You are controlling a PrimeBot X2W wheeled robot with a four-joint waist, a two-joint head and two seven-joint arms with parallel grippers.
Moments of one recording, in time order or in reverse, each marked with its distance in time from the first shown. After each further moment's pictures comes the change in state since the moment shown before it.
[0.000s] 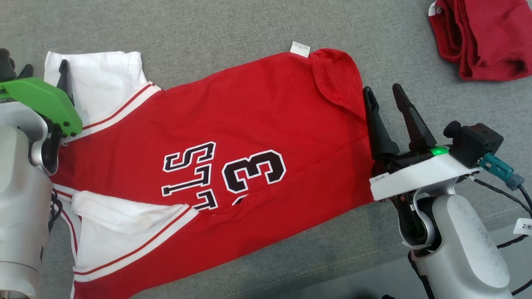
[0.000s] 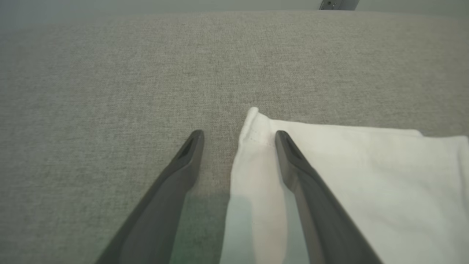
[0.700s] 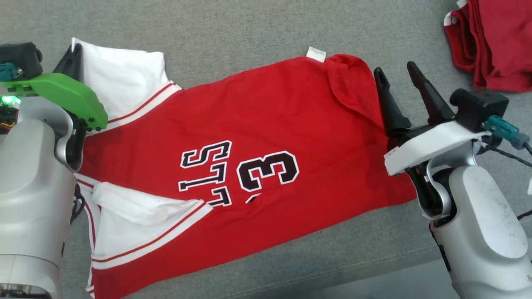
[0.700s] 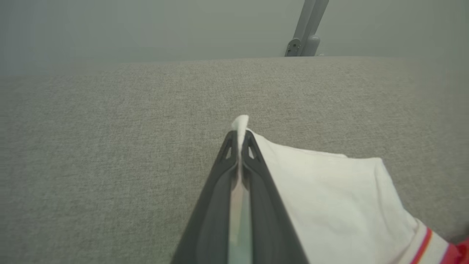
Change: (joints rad) left arm -0.032 -0.051 -0.057 0.025 -0.021 -0.071 -0.143; right arm -0.109 -0.079 -0.025 0.066 -0.081 0.000 0.108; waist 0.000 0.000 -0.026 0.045
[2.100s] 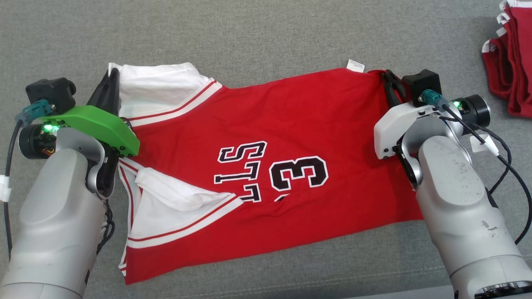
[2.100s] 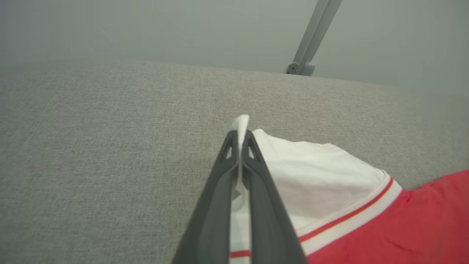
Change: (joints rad) left arm 0.156 -0.043 -0.029 -0.153 -0.103 0.001 -0.058; right arm -0.295 0.085 -0.116 0.620 -0.542 0.000 -0.055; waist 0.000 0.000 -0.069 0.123
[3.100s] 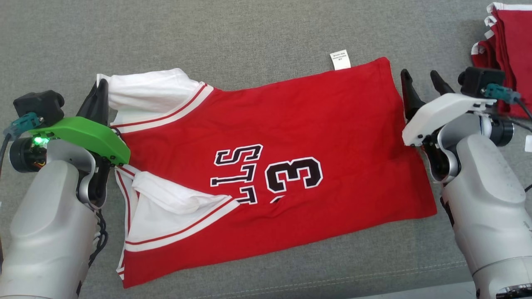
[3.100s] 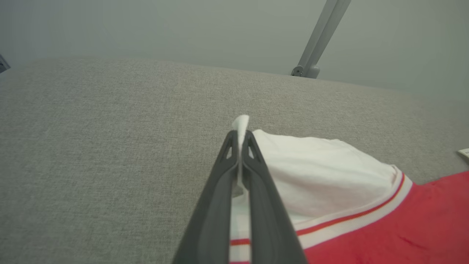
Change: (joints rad) left arm 0.055 0.035 0.007 -0.042 -0.039 0.026 -0.003; right arm 0.026 -0.075 -0.025 -0.019 0.483 0.000 0.052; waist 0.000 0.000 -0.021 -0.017
